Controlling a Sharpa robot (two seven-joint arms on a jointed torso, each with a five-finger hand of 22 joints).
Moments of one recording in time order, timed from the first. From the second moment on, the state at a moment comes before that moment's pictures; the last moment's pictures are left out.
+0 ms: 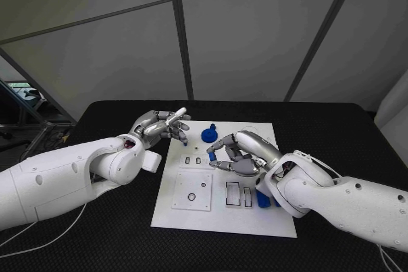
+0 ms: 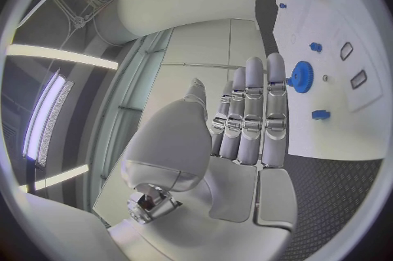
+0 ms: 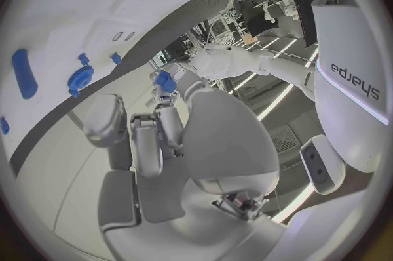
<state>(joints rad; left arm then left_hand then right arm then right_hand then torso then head) 1.07 -0.96 0.08 1.58 -0.11 -0.27 0.30 1.31 0.06 -0.09 0.26 0.07 0.99 0.16 0.15 0.08 1.23 0.08 0.31 0.22 1.25 0.03 0.51 0.46 0.17 1.18 0.13 0.53 0.22 1.09 -0.73 -0.02 1.68 -1.33 -0.54 0.12 1.38 -0.04 0.26 0.01 0.21 1.04 0.13 0.16 0.11 1.38 0.04 1.32 1.29 1.47 -0.02 1.52 1.31 0.11 1.31 0.08 1.33 1.09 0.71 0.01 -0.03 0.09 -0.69</state>
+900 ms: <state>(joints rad) 1.04 -0.89 0.06 1.61 -0.09 -0.03 0.12 1.08 0.18 -0.27 0.29 0.07 1.02 0.13 0.12 0.11 1.33 0.05 1.20 1.05 1.46 -0.01 1.53 1.31 0.09 1.36 0.10 1.37 1.17 1.09 -0.73 0.01 1.70 -1.25 -0.63 0.23 1.38 -0.04 0.26 0.01 0.21 1.04 0.13 0.15 0.11 1.39 0.04 1.33 1.30 1.47 -0.02 1.52 1.31 0.11 1.31 0.08 1.33 1.10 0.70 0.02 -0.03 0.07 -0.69</state>
